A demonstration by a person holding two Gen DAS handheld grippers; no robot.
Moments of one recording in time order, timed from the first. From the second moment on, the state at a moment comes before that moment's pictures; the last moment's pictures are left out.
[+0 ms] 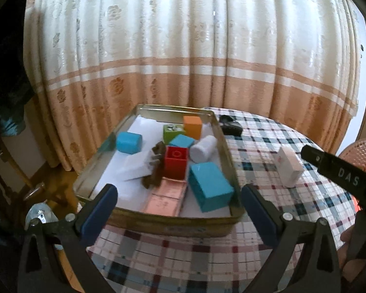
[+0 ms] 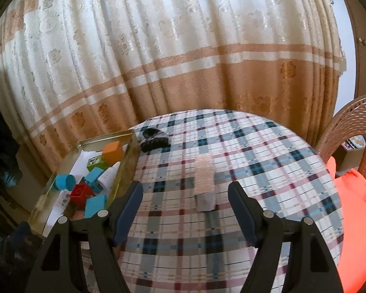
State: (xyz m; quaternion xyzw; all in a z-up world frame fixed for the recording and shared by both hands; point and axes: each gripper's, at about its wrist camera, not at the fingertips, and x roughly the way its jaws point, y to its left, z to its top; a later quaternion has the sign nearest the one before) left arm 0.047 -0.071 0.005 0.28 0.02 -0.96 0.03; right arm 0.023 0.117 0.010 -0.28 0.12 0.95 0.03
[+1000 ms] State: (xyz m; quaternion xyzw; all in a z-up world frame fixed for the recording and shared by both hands) left arm 0.035 -0.036 0.013 0.30 0.00 -0.95 -0.03; right arm 0.001 0.167 0.007 -0.33 0.11 0.94 0.05
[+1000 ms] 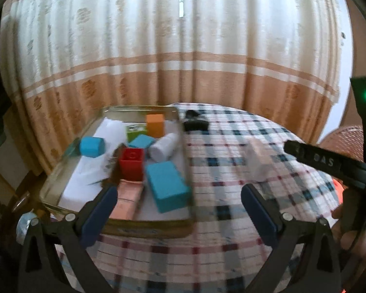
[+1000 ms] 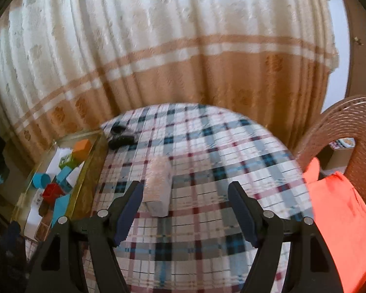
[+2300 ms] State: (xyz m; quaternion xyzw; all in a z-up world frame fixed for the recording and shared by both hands) left arm -0.061 -0.011 0.034 0.32 -0.01 -0.95 -0.06; right arm -0.081 0.181 -0.014 -0.40 0.09 0.91 0.01
